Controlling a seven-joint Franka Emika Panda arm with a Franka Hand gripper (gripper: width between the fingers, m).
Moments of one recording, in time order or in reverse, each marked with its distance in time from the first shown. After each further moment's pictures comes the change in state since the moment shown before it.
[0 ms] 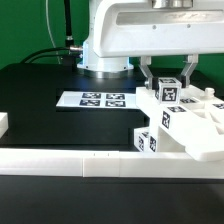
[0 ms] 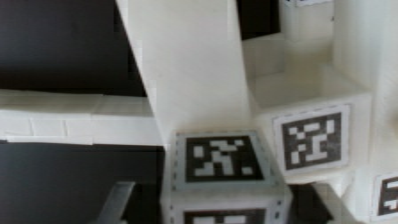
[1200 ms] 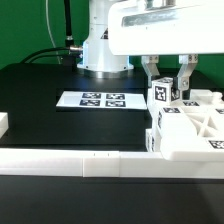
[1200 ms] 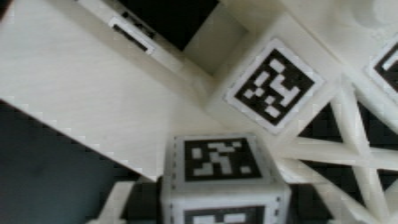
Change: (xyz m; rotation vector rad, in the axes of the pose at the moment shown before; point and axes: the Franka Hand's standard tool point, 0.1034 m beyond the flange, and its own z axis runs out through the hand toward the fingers) arm 0.004 -0.001 0.000 0.020 0.037 1.034
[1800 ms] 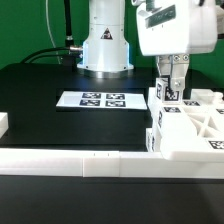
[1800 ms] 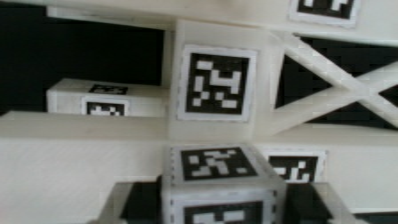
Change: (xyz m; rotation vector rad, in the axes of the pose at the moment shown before) arm -0.003 -0.003 0.000 0.018 -0.021 0.576
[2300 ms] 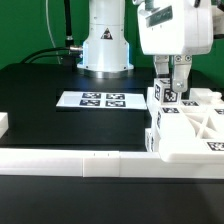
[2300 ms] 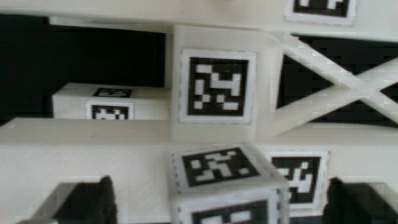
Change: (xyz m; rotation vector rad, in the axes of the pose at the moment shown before) arm 0.001 0.002 -0.001 -0.024 -0.005 -0.099
